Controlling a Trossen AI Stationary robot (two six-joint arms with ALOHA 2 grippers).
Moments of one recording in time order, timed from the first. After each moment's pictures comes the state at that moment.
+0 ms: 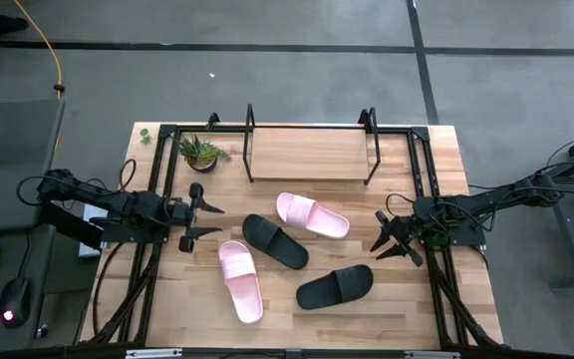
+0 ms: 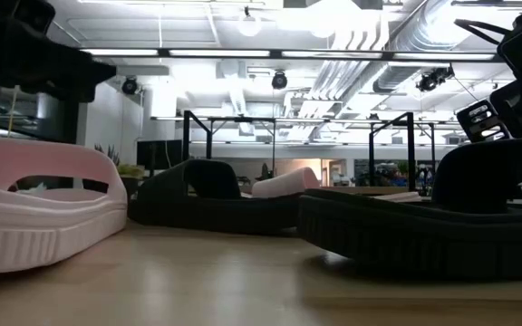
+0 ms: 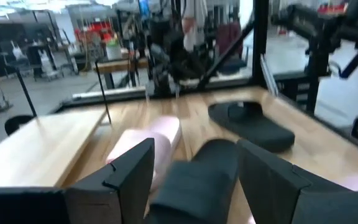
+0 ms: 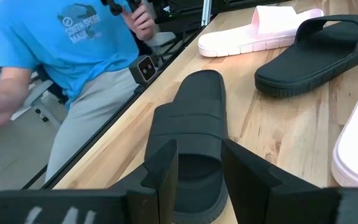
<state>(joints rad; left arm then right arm) -0.15 0.24 0.01 0.19 -0.18 0.10 0.19 0.38 0.01 0.07 -0.40 0.18</state>
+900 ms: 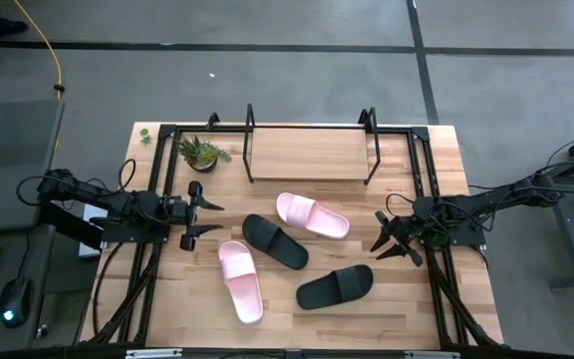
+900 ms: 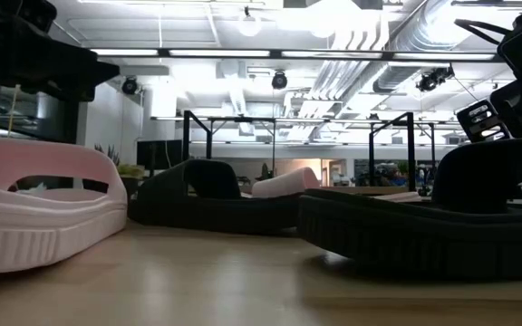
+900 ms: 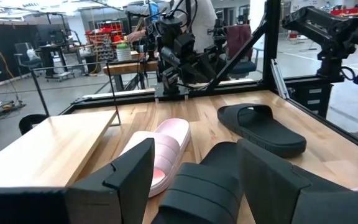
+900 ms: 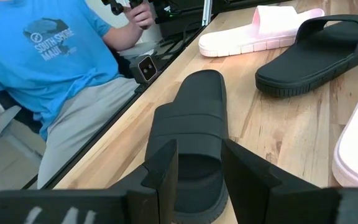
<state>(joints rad) -0.15 0.24 0.01 0.19 -0.23 0.10 0.19 0.38 0.01 0.07 -0.41 0.18</state>
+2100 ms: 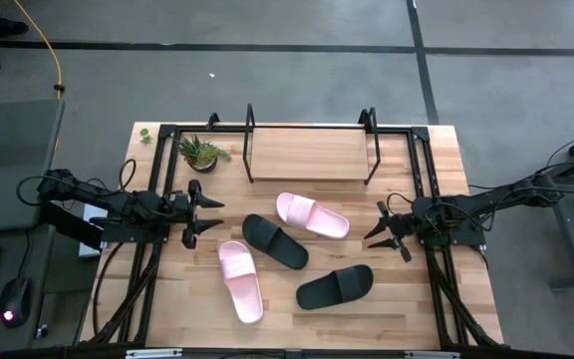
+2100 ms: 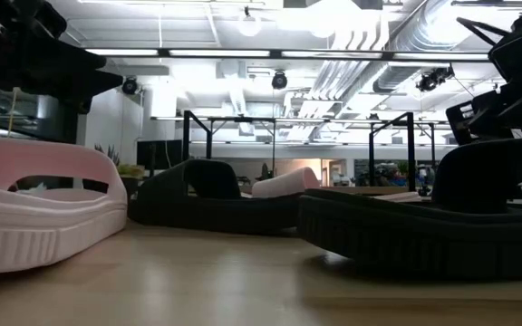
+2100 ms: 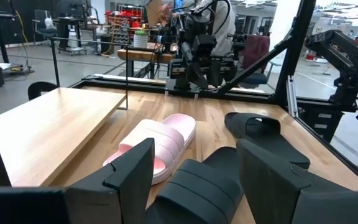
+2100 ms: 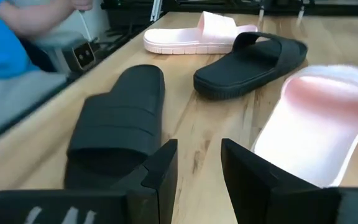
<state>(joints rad) -0.15 0.24 0.01 0.18 -0.30 -0.09 0.18 0.38 0.01 0.03 -0.17 -0.05</state>
